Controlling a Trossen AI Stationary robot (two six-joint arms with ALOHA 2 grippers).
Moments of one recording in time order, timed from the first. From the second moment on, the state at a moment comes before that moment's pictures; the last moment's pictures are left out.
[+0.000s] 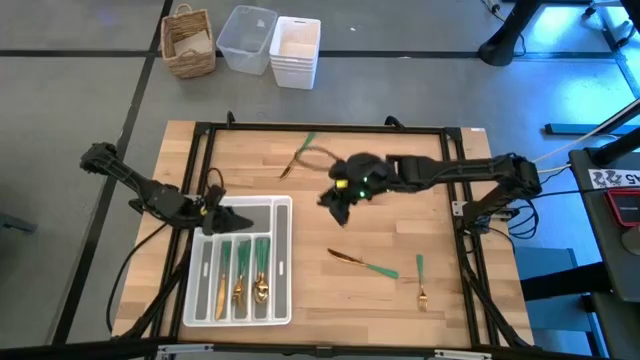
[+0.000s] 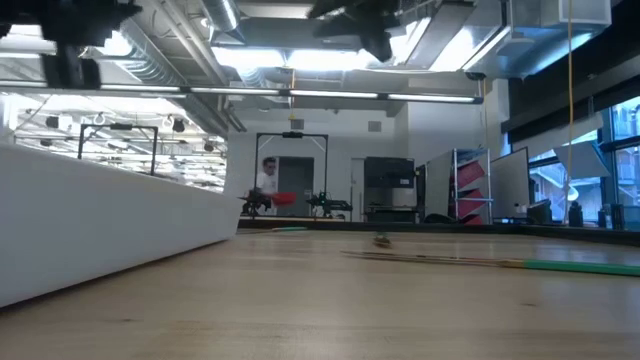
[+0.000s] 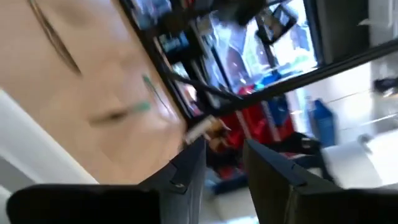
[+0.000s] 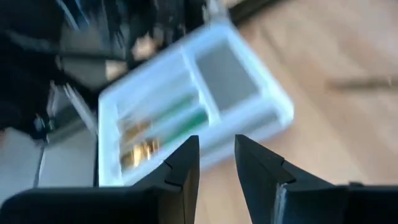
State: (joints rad) left arm -0.53 0.44 0.28 0.11 -0.44 -1.16; right arm 0.00 1.59 1.42 -0.42 -0.10 0.51
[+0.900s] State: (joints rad) left arm -0.39 0.53 0.28 0.12 -0.47 -1.02; right arm 0.53 1.59 1.27 -1.21 -0.09 1.79
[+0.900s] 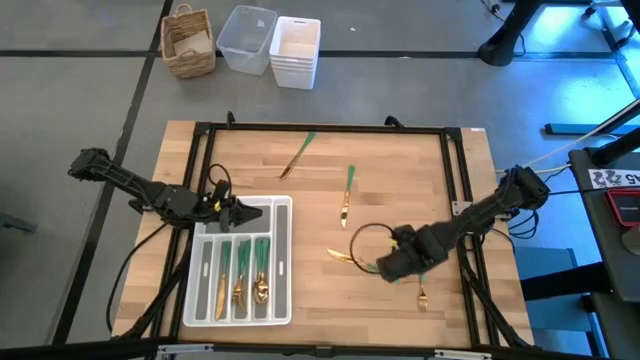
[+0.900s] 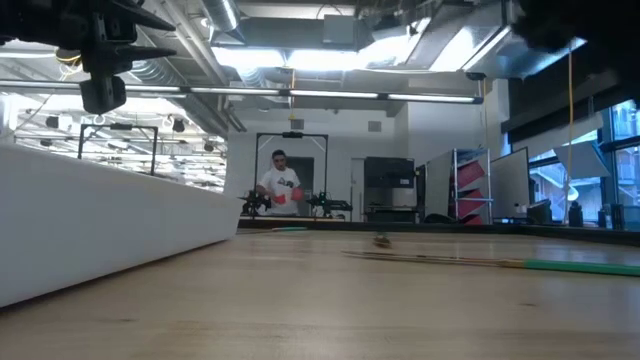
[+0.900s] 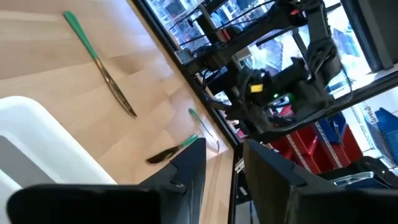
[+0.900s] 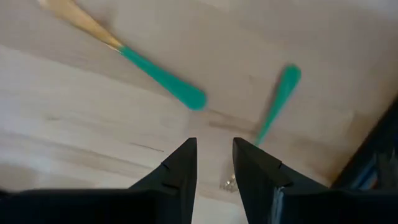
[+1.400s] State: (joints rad) left arm -0.39 0.53 0.28 0.11 -0.47 -1.02; right arm 0.76 1.59 1.01 -0.92 -0.15 2.16
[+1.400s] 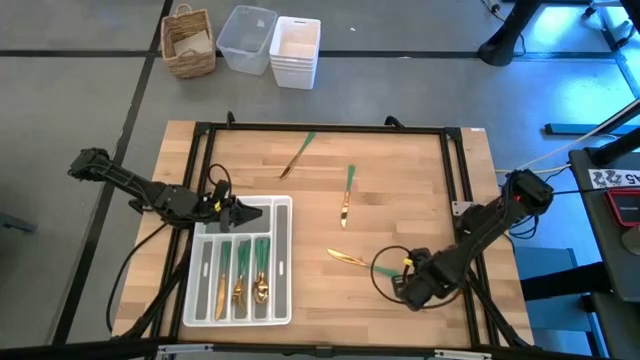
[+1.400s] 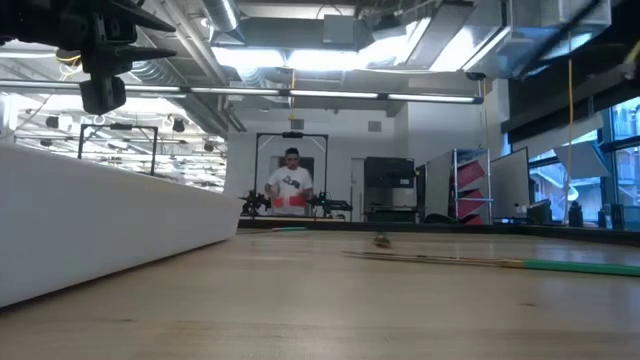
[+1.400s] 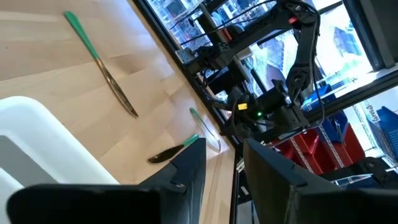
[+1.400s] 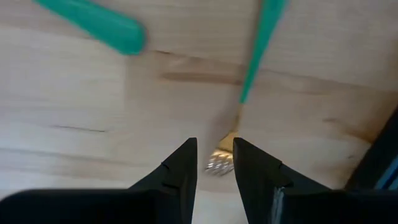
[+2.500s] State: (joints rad) left arm -0.39 0.53 0.28 0.11 -0.47 -1.02; right arm 0.80 1.59 0.79 -0.63 -0.15 2.22
